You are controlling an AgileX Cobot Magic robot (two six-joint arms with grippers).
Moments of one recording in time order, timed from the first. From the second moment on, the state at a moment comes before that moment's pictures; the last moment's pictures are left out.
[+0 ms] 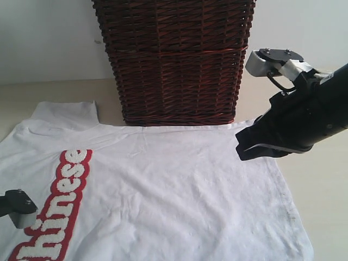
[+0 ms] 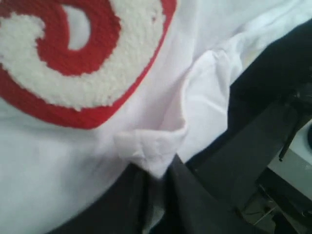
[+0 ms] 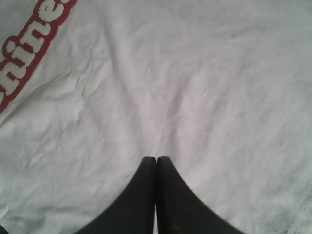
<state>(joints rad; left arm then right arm) -0.27 1.56 -0.63 -0.21 1.15 0.72 0.32 1.39 -0.86 0.62 0.77 -0.55</state>
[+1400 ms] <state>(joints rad) -0.37 1.35 -0.53 -0.35 1.19 0.73 0.32 1.39 -0.86 0.63 0.77 -0.55</state>
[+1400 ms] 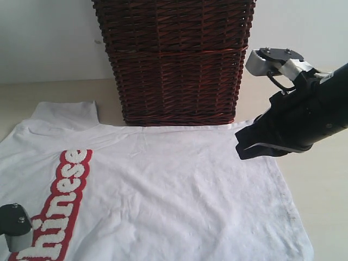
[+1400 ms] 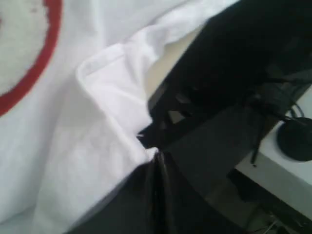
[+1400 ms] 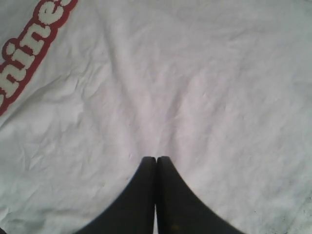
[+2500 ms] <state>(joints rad) -0.67 1.32 -0.69 -0.38 1.15 0.49 0.32 1.43 -0.86 0.34 0.76 -0.26</state>
